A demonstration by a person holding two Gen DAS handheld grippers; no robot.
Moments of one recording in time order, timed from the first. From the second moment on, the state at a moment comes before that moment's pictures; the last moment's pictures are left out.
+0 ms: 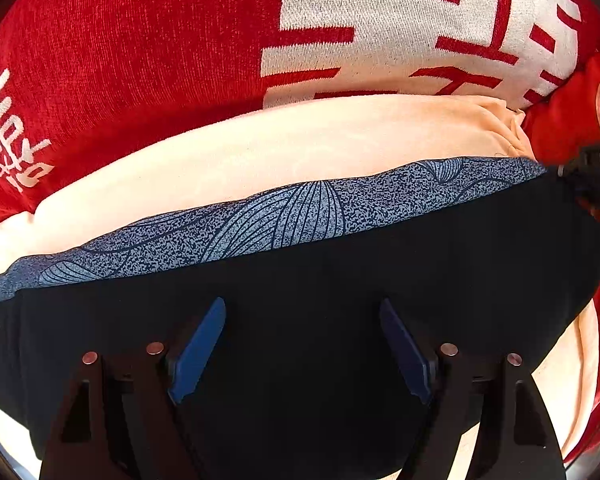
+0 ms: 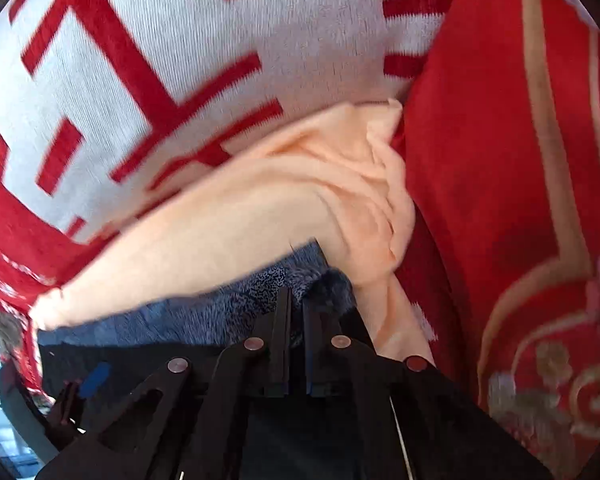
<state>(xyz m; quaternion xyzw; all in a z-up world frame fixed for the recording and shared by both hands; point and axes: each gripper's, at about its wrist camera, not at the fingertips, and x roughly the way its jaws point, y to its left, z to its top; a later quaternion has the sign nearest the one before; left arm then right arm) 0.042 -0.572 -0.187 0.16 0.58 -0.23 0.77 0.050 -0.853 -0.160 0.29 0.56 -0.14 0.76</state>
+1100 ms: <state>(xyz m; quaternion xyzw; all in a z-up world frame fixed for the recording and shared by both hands) 0.066 -0.364 -0.142 0.11 0.62 -0.12 0.77 -0.042 -0.718 -0.164 0.35 0.60 -0.04 0.72</state>
